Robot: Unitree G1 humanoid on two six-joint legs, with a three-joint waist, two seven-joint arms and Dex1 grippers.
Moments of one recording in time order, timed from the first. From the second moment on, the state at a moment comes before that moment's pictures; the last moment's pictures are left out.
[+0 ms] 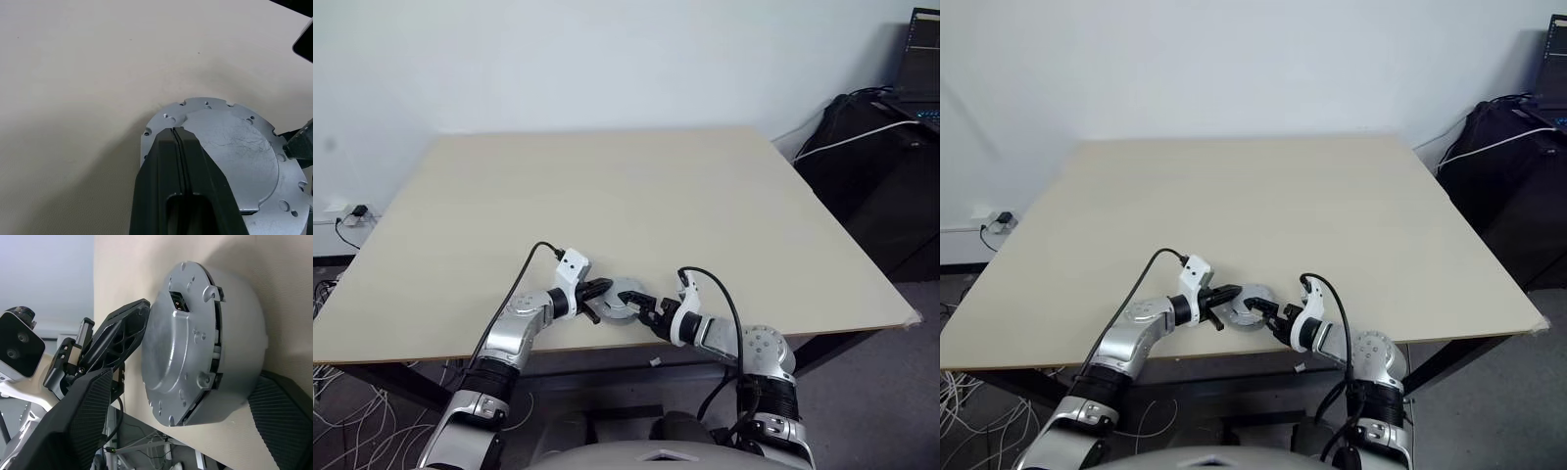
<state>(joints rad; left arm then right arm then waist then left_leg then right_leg) -0.26 0.22 -0.17 0.33 -0.16 0.31 -0.74 -0.18 0.09 -0.34 0.10 0.80 1.26 0.23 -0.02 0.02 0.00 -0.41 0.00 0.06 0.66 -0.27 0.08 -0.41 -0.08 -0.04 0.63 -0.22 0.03</state>
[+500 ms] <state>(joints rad) -0.25 0.22 -0.16 0.32 -0.16 0.30 -0.74 -0.17 0.09 -0.35 0.09 0.84 1.26 0.19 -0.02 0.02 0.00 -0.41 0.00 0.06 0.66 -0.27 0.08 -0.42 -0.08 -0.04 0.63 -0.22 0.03</state>
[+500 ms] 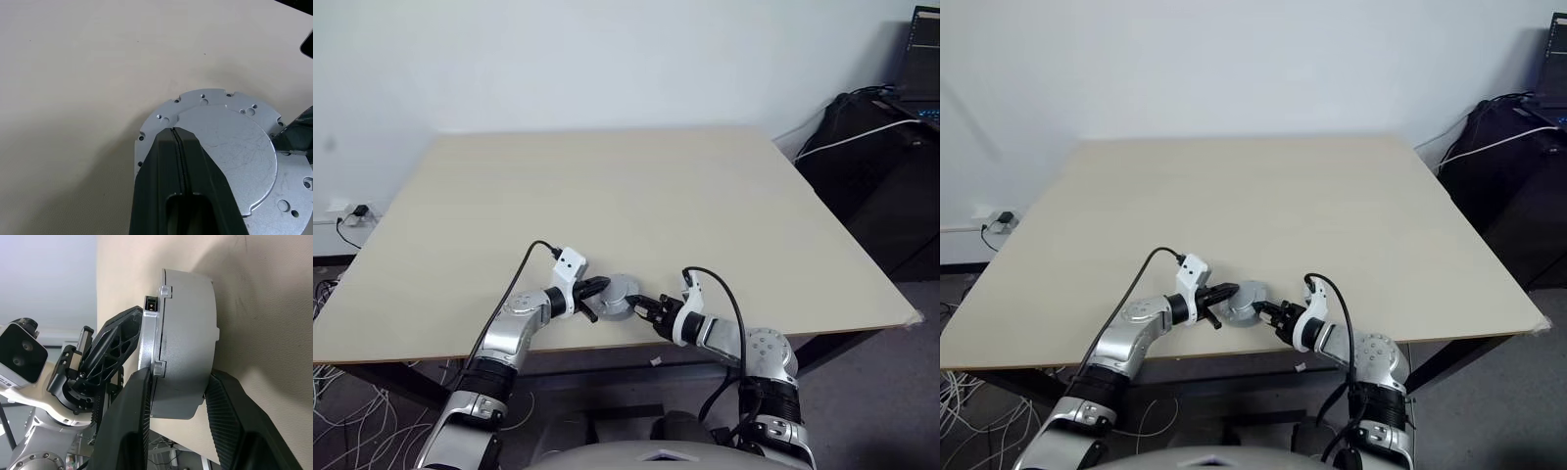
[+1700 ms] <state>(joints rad) 0.10 0.04 0.16 -0.12 -0.74 0.53 -0.62 -0.13 0.08 -0.34 0.06 0.95 1.24 0.13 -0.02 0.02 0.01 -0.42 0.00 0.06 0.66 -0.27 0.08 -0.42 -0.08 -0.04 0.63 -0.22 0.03</state>
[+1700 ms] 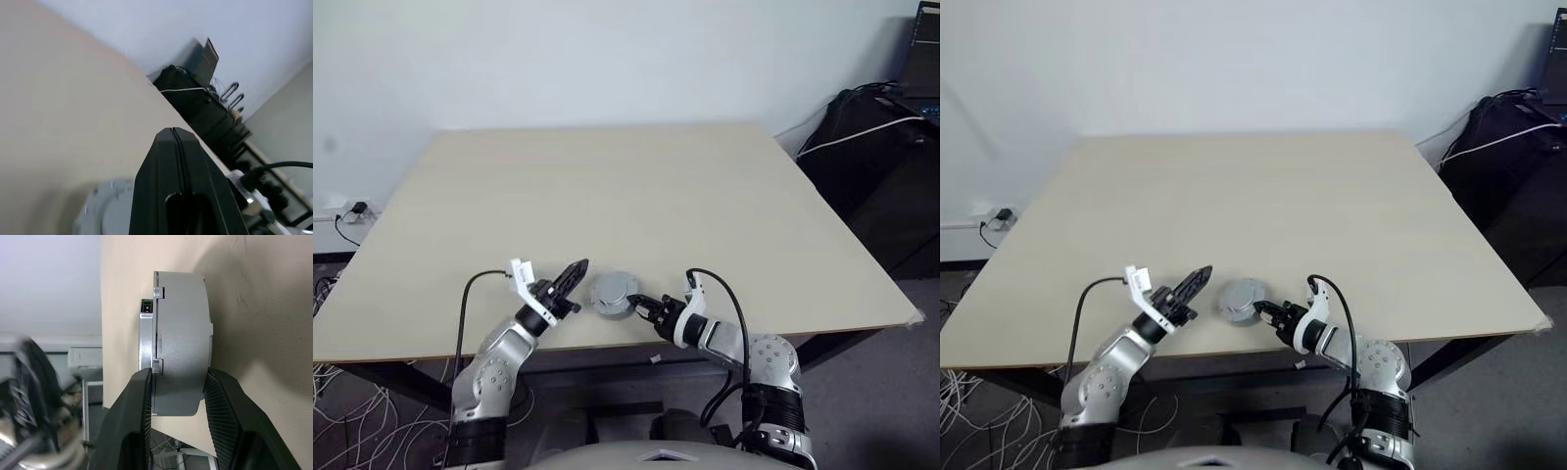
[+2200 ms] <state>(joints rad) 0.29 -0.04 0.20 -0.13 -0.95 0.69 -0.50 -0.13 0.08 -0.32 0.06 1.02 1.27 0.08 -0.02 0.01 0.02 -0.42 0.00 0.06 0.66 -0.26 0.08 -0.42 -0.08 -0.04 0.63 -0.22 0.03</state>
